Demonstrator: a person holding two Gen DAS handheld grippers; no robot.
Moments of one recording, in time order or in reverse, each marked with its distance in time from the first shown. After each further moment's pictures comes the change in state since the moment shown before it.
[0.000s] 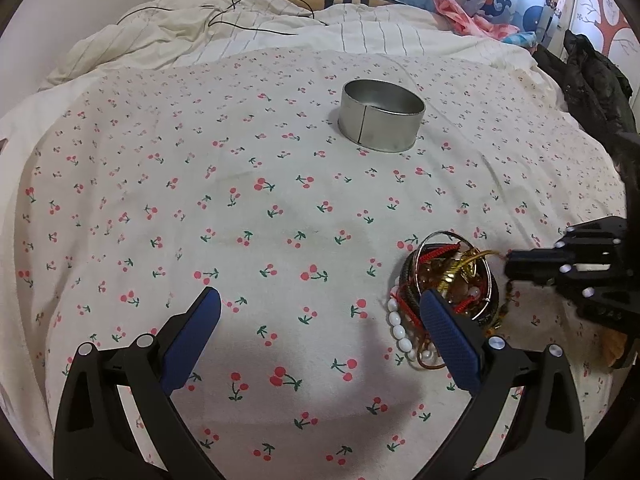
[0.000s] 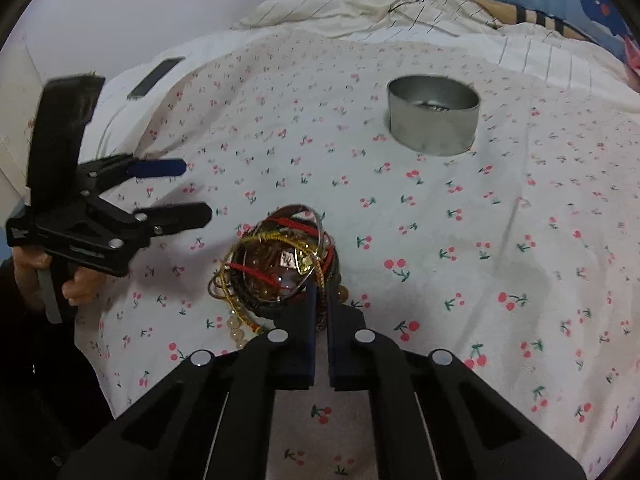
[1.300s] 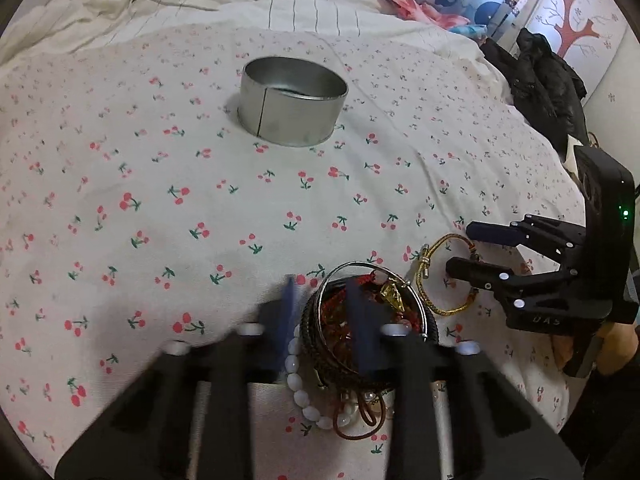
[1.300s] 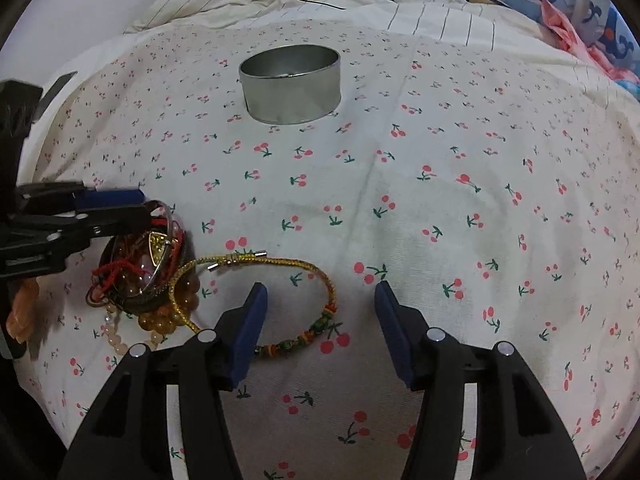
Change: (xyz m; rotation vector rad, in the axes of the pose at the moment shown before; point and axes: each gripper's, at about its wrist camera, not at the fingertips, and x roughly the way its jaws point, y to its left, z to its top) left arm 0.055 -0.037 0.026 0.014 0.091 -0.302; right arm 0.009 -0.052 -0.012 0.167 0.073 -0.305
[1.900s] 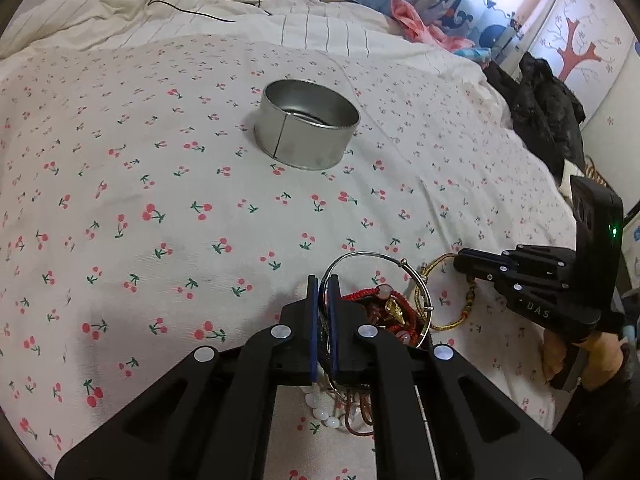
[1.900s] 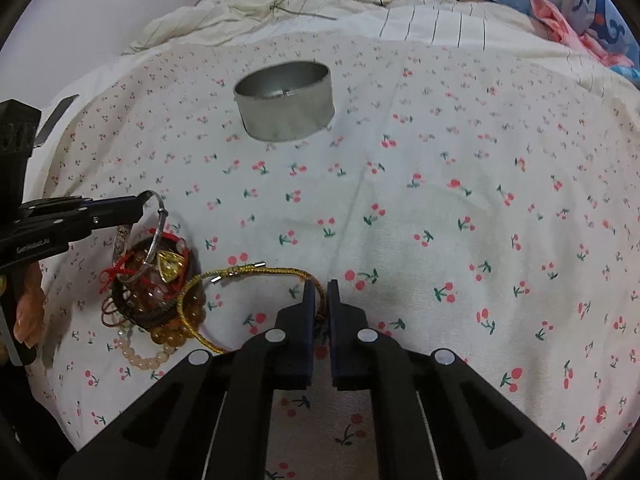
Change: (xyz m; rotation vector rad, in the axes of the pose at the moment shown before) left arm -0.022 0.011 0.005 -0.045 -0.069 -0.018; right arm -0.014 -0.006 0.002 0.038 -0.063 0.032
